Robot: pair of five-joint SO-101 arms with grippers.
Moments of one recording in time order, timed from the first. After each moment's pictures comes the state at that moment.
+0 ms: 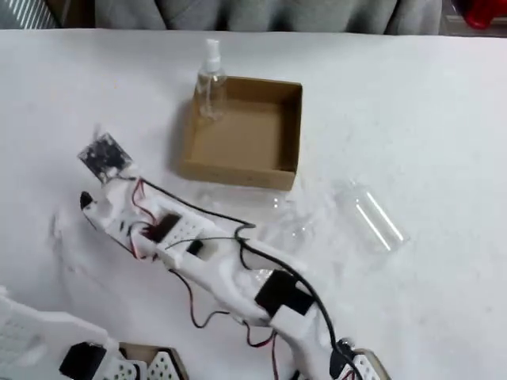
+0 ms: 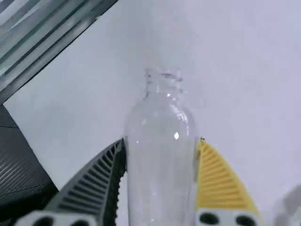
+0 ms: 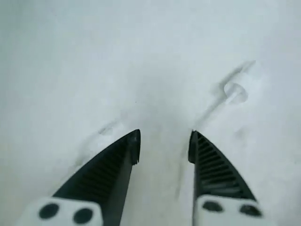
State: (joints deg) left arm -73.0 15.0 -41.7 89.3 -17.0; right arm -58.6 25.1 7.4 4.5 -7.4
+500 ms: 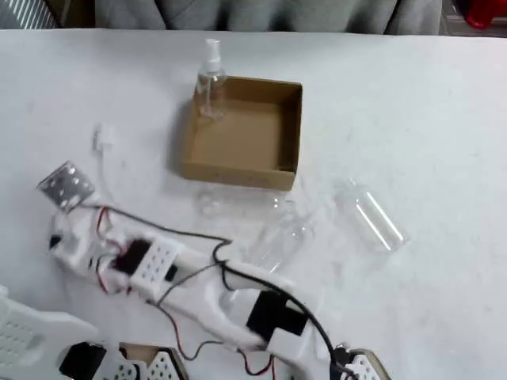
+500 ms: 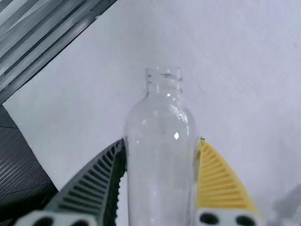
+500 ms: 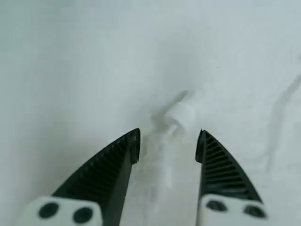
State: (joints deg) left arm -73.0 15.0 -41.7 89.3 -17.0; right arm -69.8 22.9 4.9 14.6 -15.9
